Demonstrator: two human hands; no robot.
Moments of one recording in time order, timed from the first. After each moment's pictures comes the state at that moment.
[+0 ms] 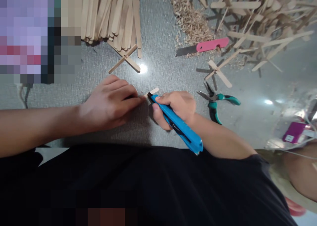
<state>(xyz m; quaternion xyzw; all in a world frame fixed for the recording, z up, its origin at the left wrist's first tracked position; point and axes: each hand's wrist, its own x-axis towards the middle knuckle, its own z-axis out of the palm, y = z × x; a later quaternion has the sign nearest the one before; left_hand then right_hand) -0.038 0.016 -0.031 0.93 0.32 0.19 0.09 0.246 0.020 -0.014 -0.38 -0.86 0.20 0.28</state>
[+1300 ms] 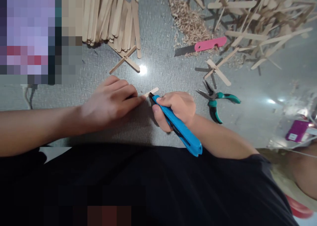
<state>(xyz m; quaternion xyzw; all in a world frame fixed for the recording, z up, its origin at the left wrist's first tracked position) -0.035 0.014 -0.033 0.93 0.33 0.17 0.03 0.236 0.019 -0.018 -0.34 -0.85 0.13 0.39</state>
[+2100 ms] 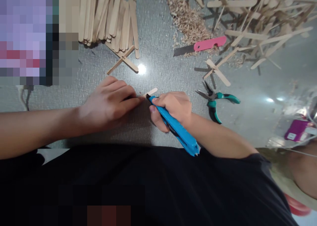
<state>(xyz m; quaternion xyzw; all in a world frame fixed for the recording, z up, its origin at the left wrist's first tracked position) -0.036 0.014 -0.035 0.92 0.32 0.21 0.06 0.233 0.022 -0.016 -0.32 -0.86 0.15 0.37</state>
